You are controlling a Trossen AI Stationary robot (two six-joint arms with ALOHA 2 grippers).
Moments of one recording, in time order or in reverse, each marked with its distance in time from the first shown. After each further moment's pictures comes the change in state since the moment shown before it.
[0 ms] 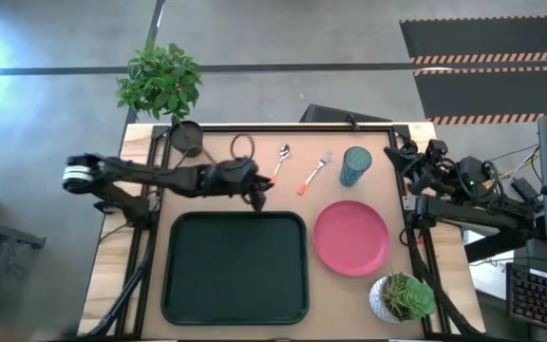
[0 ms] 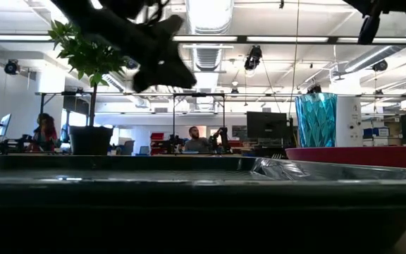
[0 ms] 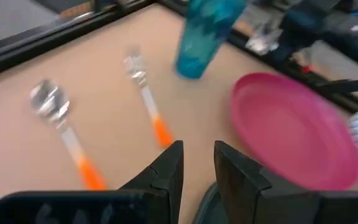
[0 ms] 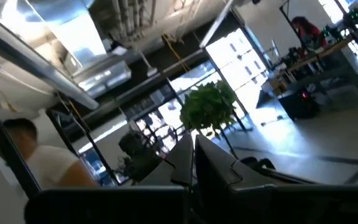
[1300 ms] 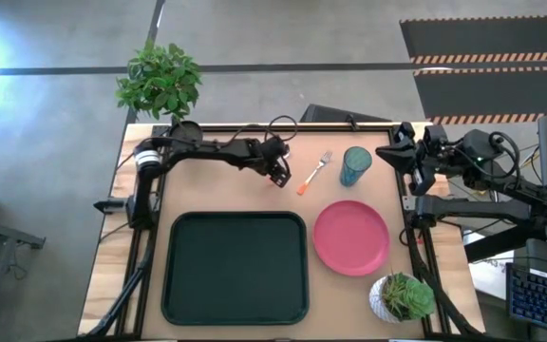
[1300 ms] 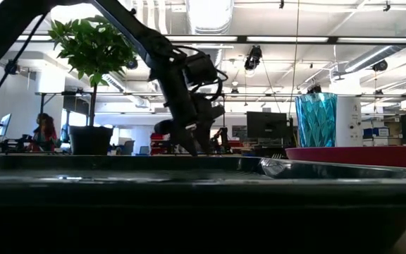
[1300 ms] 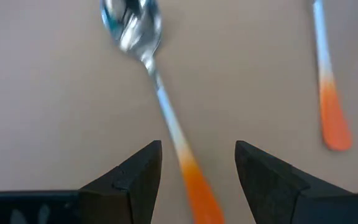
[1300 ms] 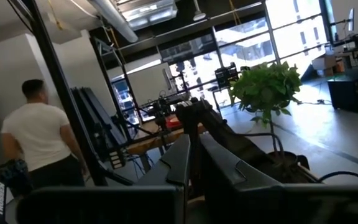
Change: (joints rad) left arm 0.262 0.566 0.518 -0.517 0.089 -0.013; right arm 0.000 0.390 0.420 -0.182 -0.304 -0.198
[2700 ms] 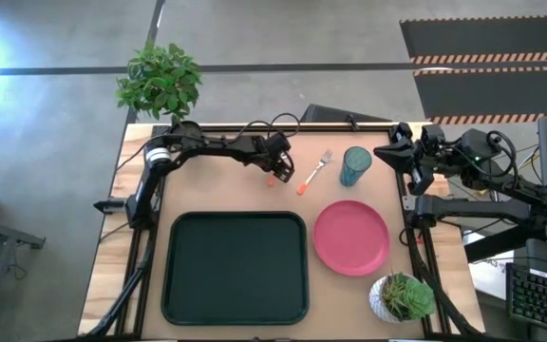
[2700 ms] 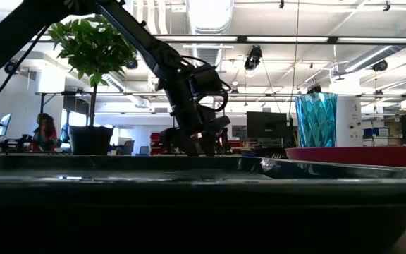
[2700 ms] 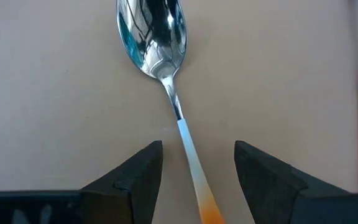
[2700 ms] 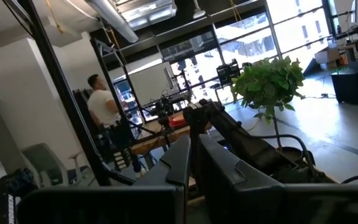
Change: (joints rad) left arm 0.039 0.101 0.078 -0.001 0.015 -0.033; right arm 0.000 0.025 0.000 0.010 -0.003 0.034
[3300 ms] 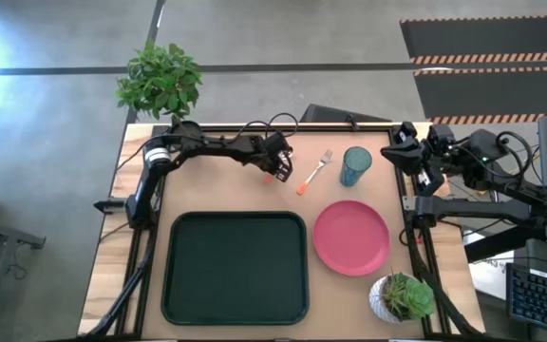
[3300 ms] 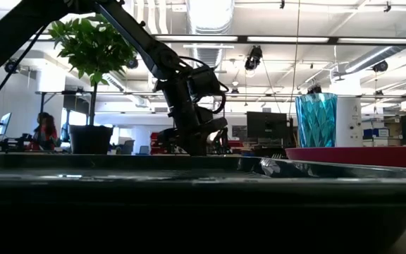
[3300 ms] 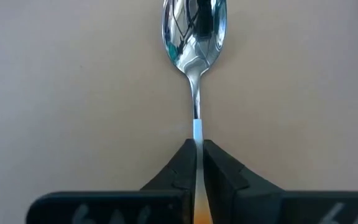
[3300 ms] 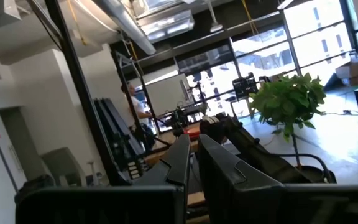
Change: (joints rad) left arm -0.005 0.024 -0.034 -0.015 0.010 -0.007; right arm 0.000 -0.046 0.000 0.065 -0.049 0.008
